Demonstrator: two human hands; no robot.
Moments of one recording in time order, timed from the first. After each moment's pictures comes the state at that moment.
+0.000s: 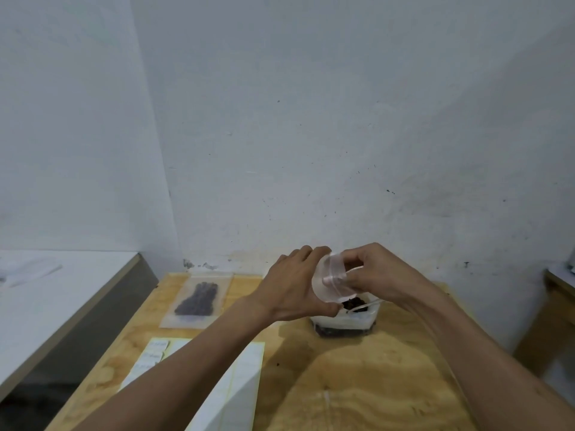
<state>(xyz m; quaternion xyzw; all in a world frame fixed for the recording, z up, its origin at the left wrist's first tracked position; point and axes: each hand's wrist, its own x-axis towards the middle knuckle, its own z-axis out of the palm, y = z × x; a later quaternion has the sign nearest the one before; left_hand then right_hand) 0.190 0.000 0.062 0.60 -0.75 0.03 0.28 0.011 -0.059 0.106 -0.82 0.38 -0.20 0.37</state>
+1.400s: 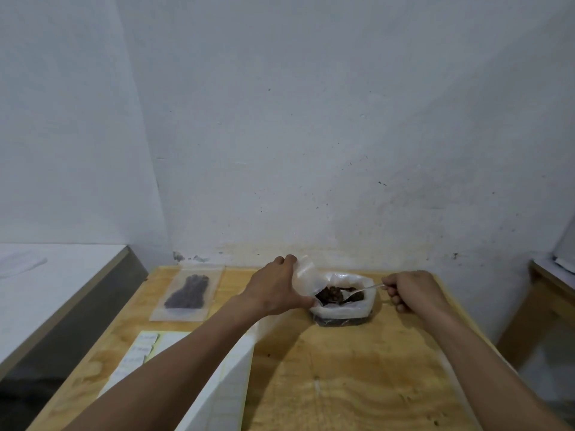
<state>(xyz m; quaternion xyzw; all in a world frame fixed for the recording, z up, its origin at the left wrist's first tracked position) 0.204 -0.020 0.030 0.73 -0.66 -0.08 0.17 -0.044 -0.093 0.041 -0.53 0.64 -0.34 0.44</state>
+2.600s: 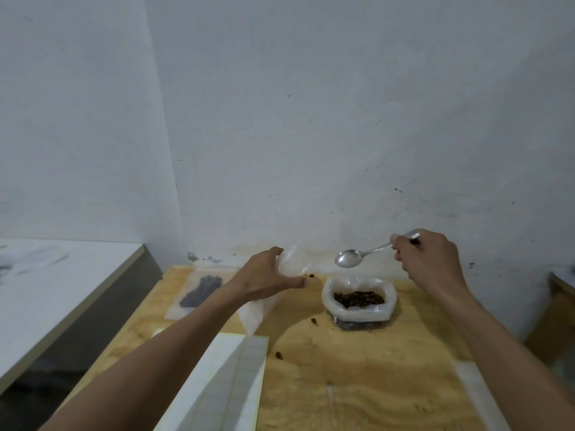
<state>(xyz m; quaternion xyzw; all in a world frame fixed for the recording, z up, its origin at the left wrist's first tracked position) 0.255 -0.017 0.044 0.72 -0.61 -0.17 0.28 -0.023 -0.085 0.097 -0.69 0.54 -0.43 0.20</state>
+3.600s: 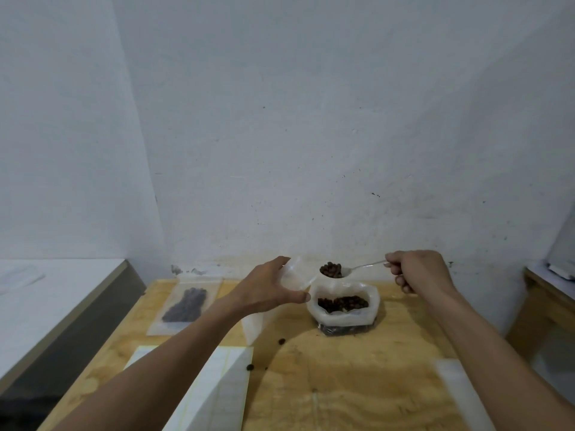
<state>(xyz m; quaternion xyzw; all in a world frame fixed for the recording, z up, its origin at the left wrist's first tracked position) 0.228 -0.025 0.042 0.67 -0.65 -0.21 0.30 -0.047 -0.103 0.084 -0.52 0.60 -0.43 0.43</state>
